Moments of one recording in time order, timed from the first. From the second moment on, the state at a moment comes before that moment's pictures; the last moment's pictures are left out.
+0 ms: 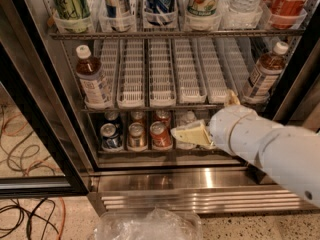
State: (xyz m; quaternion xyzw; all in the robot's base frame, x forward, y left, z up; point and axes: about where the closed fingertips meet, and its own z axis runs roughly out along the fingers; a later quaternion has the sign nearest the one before) arm 0.513 -0.113 0.850 -0.29 0.79 0.03 0.54
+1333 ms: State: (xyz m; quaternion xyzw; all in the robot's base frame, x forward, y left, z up) arm 0.537 -0.128 0.827 -0.24 0.73 0.00 0.63
